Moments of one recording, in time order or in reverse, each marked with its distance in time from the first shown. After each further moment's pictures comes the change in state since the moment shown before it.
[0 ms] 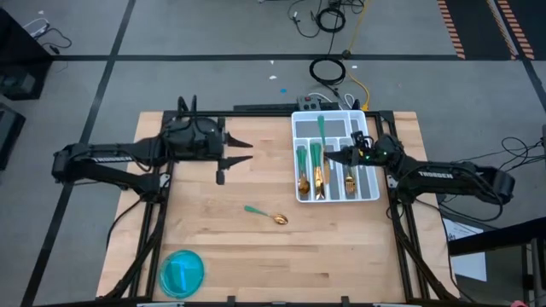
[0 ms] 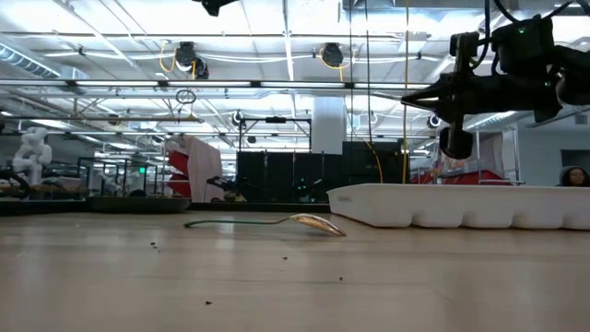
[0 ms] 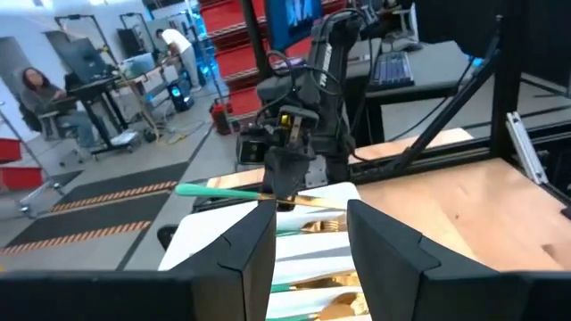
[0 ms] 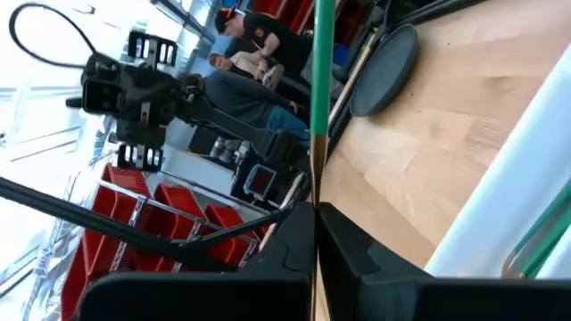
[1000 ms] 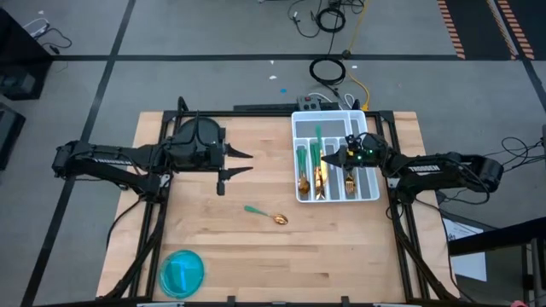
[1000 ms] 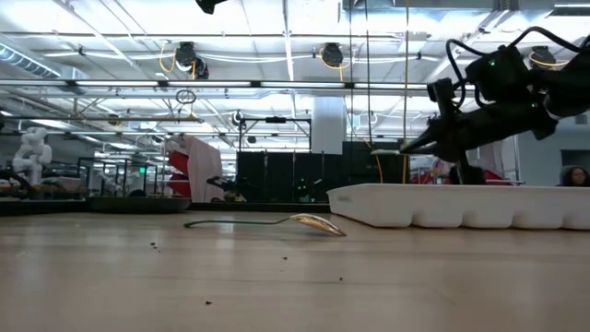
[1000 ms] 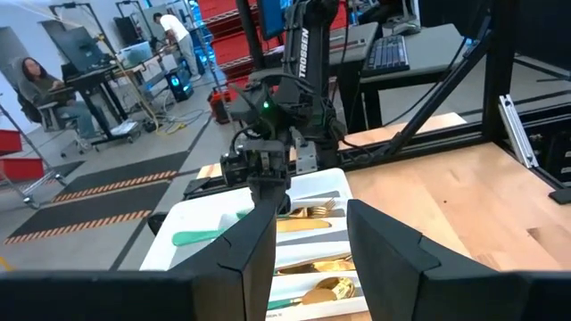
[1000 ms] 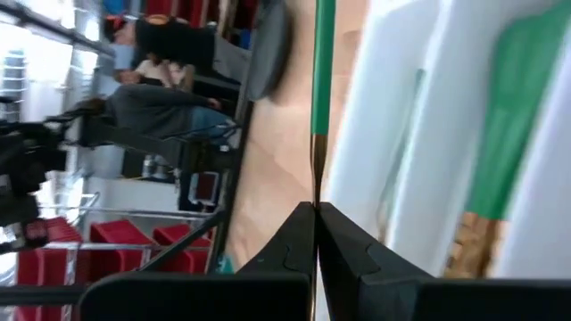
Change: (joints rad) left arm -0.134 -0.001 -0.036 -0.001 -0.149 -0.010; right arm -0.041 0.218 0.001 -0.067 0.044 0.083
